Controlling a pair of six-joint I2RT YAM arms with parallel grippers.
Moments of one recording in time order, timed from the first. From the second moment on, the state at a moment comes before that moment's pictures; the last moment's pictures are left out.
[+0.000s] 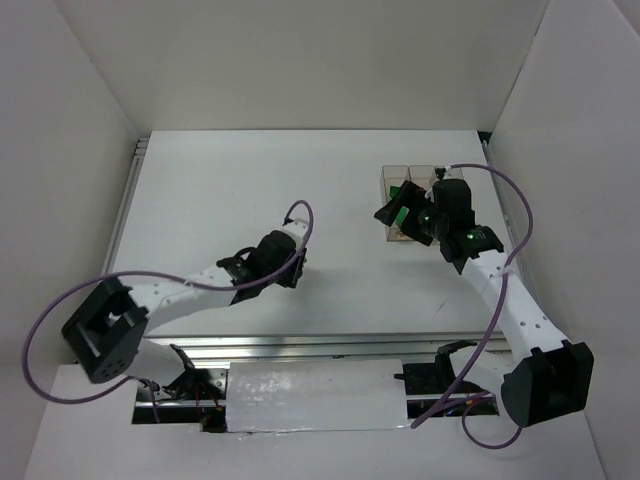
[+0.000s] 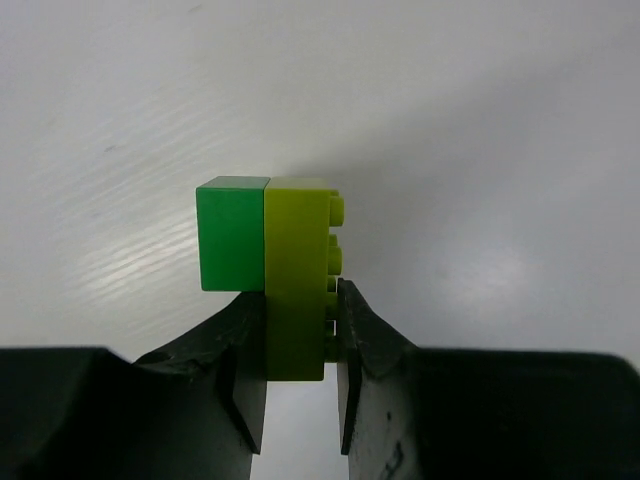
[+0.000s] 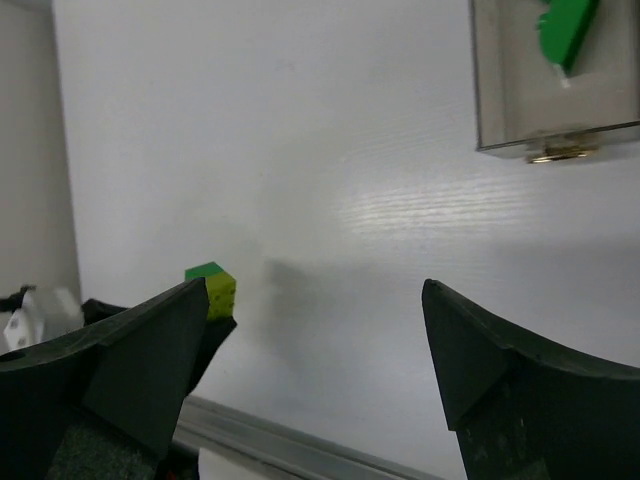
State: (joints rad) left arm -0.75 1.50 0.82 -0.15 -0.23 -0.34; right arm 0.22 1.10 0.94 -0.43 -0.12 0.68
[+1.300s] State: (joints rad) left arm -1.06 1.13 0.72 -0.06 0.39 0.32; right arm 0.63 0.93 0.72 -0.39 -0.54 0.72
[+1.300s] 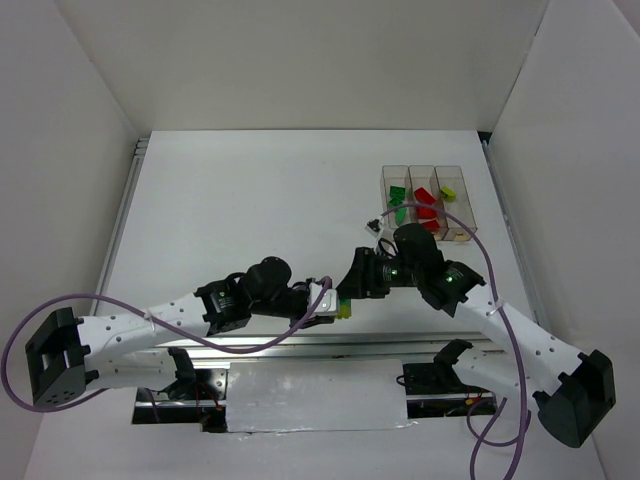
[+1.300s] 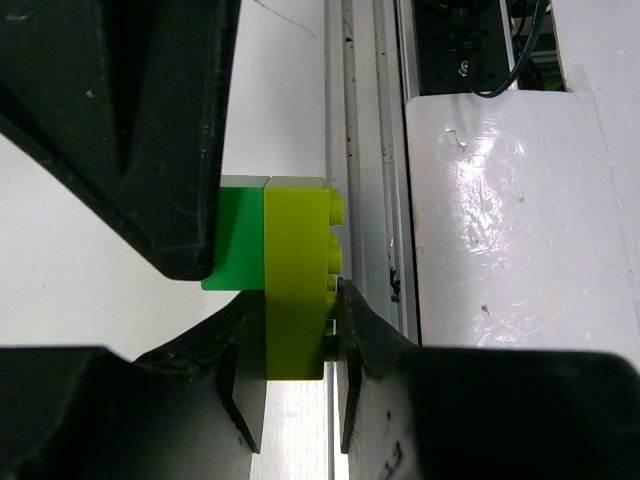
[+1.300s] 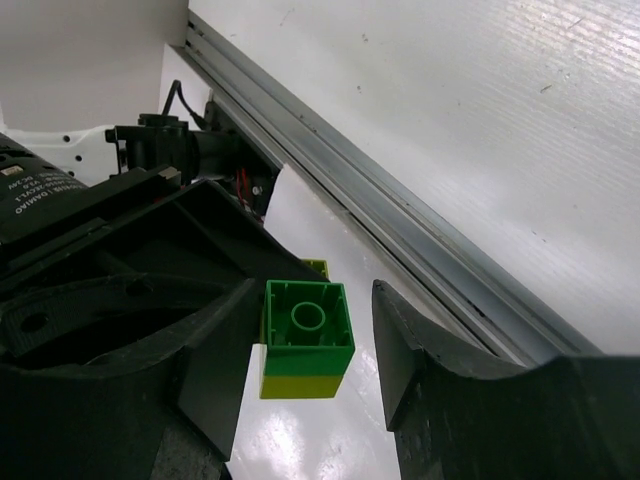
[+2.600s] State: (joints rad) left arm -1.06 1.04 0.70 -0.07 0.22 0.07; right arm 0.09 1.09 0.87 -0.30 -0.26 0.75
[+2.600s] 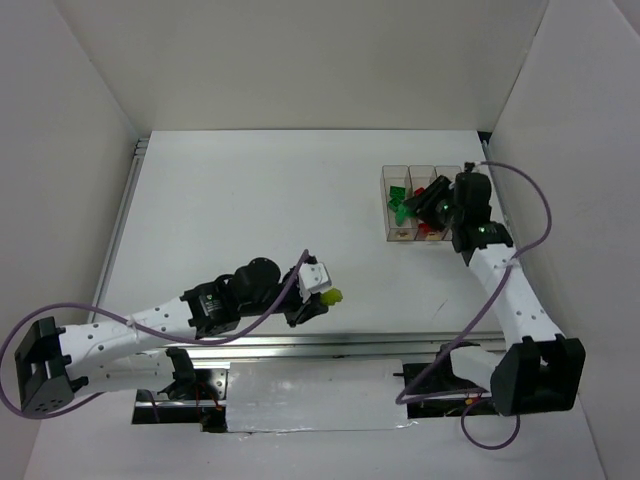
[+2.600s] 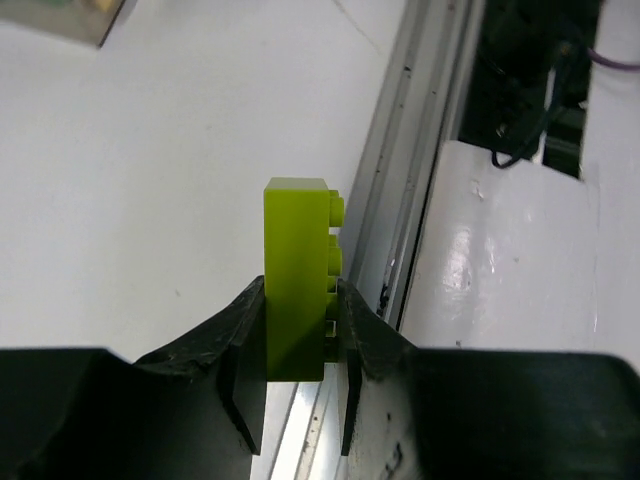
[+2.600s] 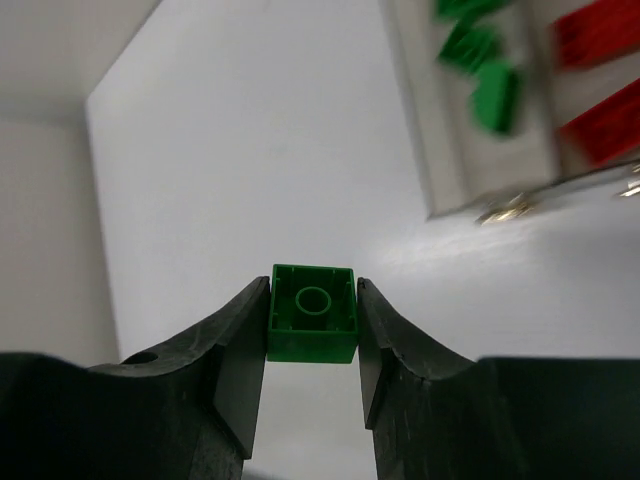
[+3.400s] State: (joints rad) left arm -1.04 0.97 0.77 -0.30 -0.21 -0.34; right arm -0.01 1.83 1.46 -0.51 -0.07 0.68
